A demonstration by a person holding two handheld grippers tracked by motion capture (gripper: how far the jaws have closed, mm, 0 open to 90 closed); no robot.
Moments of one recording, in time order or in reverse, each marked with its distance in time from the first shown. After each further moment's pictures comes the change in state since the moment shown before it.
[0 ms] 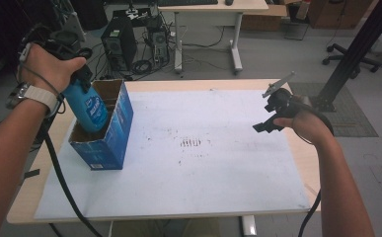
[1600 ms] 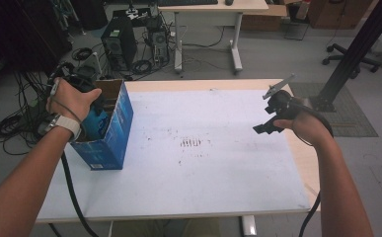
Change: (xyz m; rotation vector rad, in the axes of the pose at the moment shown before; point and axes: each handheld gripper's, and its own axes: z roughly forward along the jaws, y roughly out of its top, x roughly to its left) left arm -0.013 -0.010 0.086 0.041 0.028 0.018; right arm -0.001 -0.005 0.005 0.007 0.001 0.012
